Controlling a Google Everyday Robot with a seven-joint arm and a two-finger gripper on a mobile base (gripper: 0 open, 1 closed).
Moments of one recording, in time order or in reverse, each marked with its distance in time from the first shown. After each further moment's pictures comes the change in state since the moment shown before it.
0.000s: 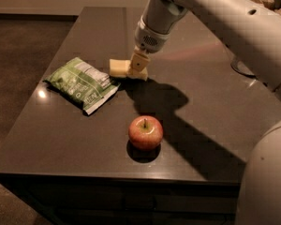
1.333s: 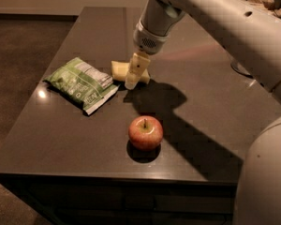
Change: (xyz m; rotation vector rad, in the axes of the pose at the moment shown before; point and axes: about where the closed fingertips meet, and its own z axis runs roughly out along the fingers) arm -0.001 0.002 0.008 -0.011 0.003 -0.004
